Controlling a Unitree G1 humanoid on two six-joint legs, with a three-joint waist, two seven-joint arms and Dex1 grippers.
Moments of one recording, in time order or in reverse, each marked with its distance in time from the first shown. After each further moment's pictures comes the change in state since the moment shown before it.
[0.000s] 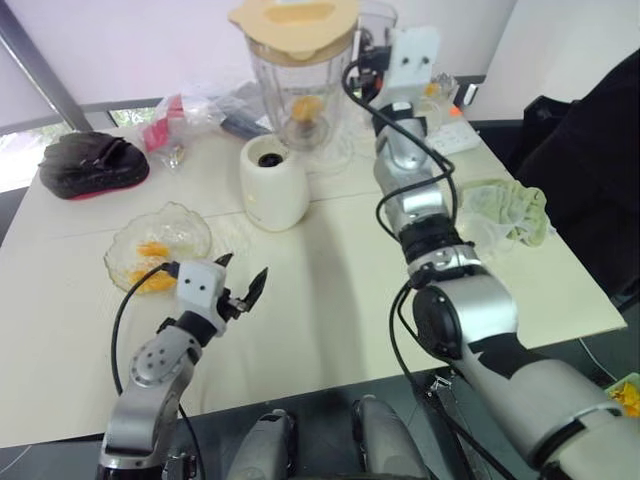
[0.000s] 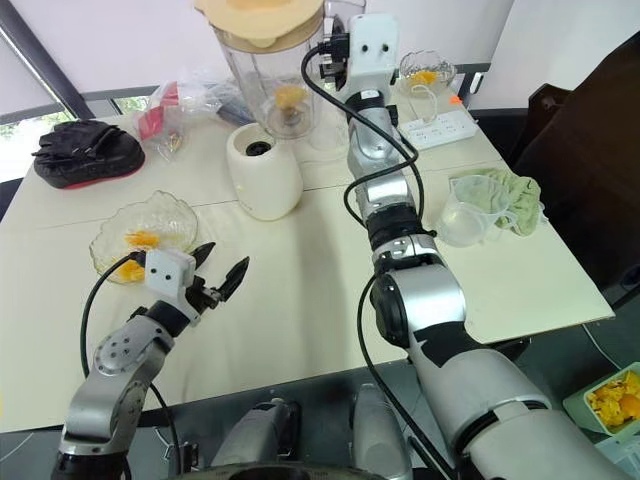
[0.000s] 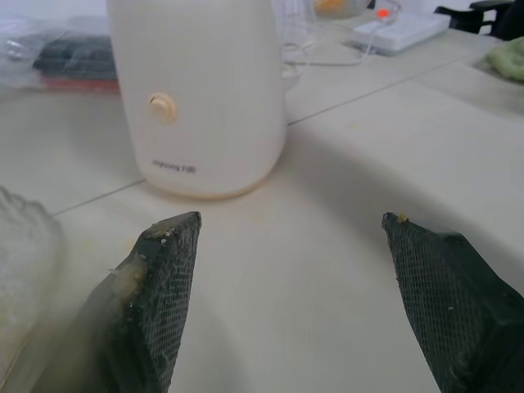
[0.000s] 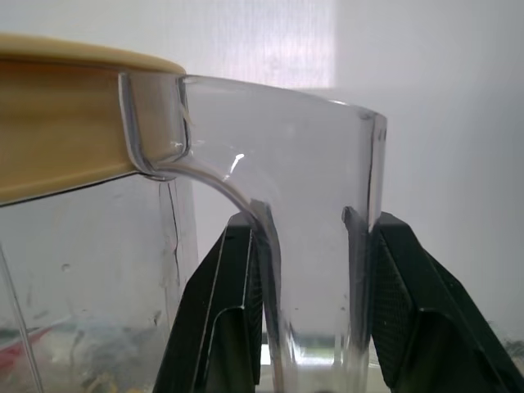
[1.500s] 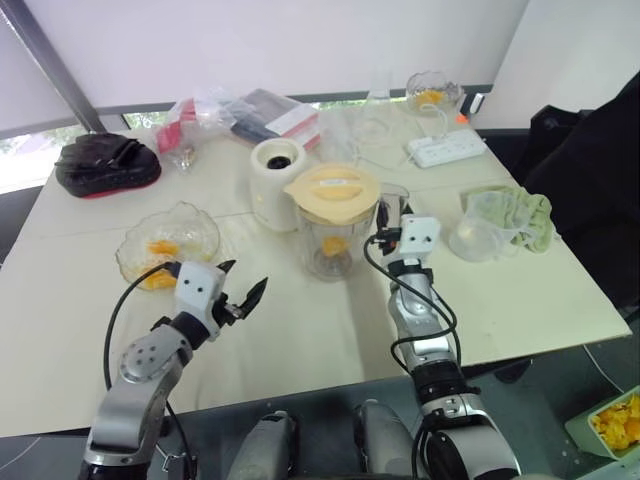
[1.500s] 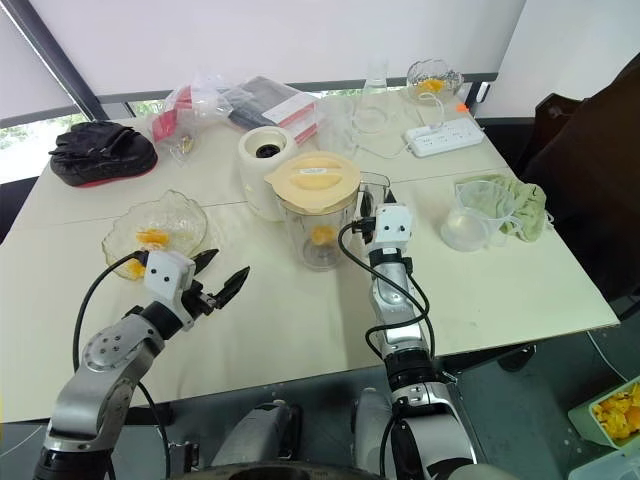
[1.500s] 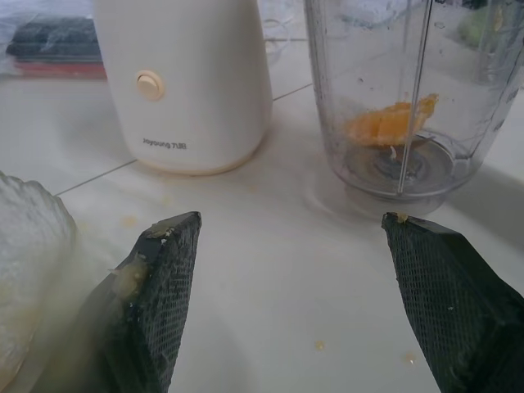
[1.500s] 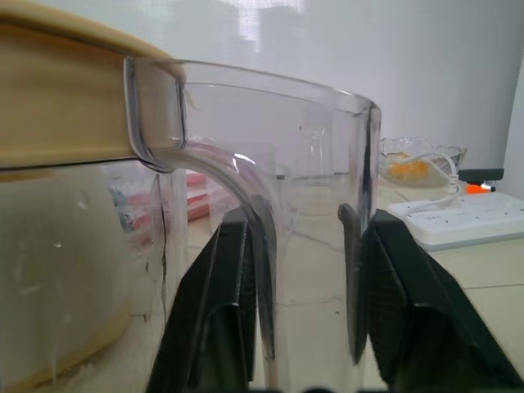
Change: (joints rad) left arm 0.010 0.080 0.017 0.004 -0.036 0.049 -0.078; right arm 0.787 0.075 0.133 -0.380 -0.034 -0.112 -0.030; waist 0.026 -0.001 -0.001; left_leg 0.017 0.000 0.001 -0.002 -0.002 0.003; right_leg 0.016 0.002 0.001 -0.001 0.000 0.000
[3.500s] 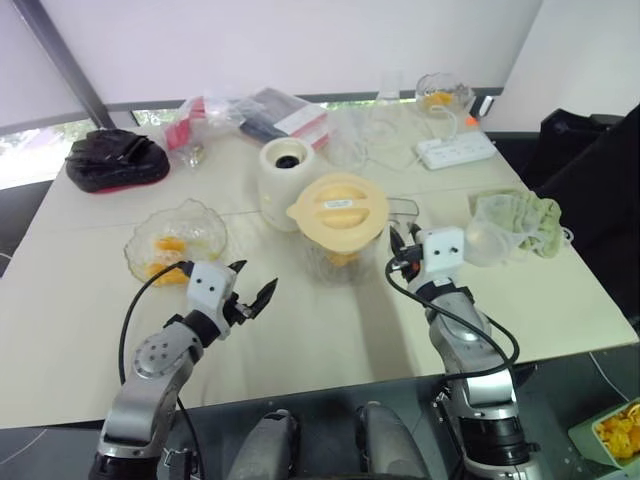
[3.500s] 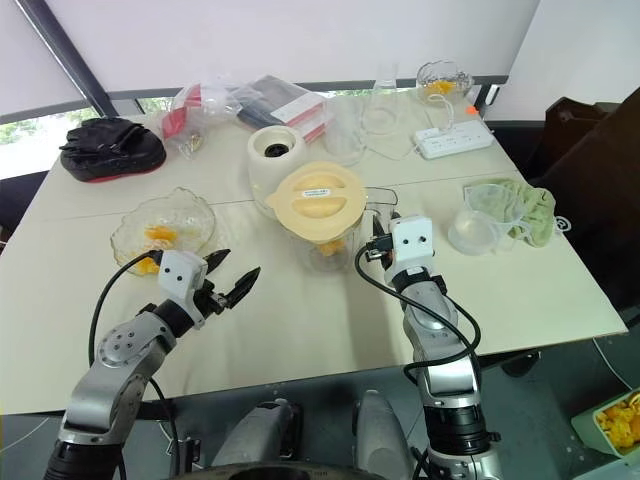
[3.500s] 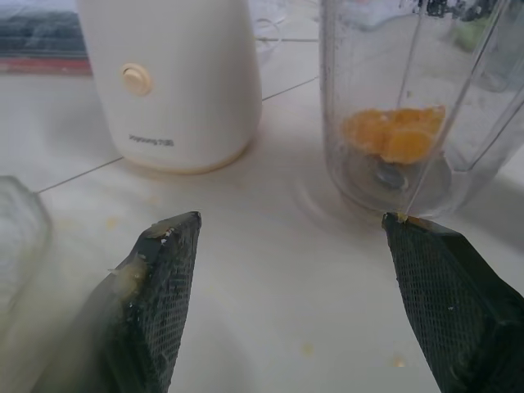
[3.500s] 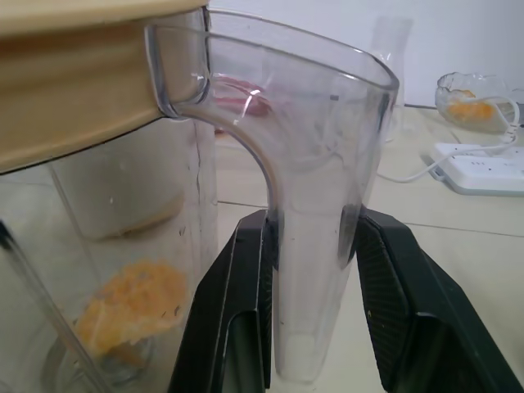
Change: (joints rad) left arm -0.030 -0.021 -0.043 0.044 0.014 -0.024 -0.010; right arm 0.272 -0.144 0.041 -0.704 0.030 0.686 0.182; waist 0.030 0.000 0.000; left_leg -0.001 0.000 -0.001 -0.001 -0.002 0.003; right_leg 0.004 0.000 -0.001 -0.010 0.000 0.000
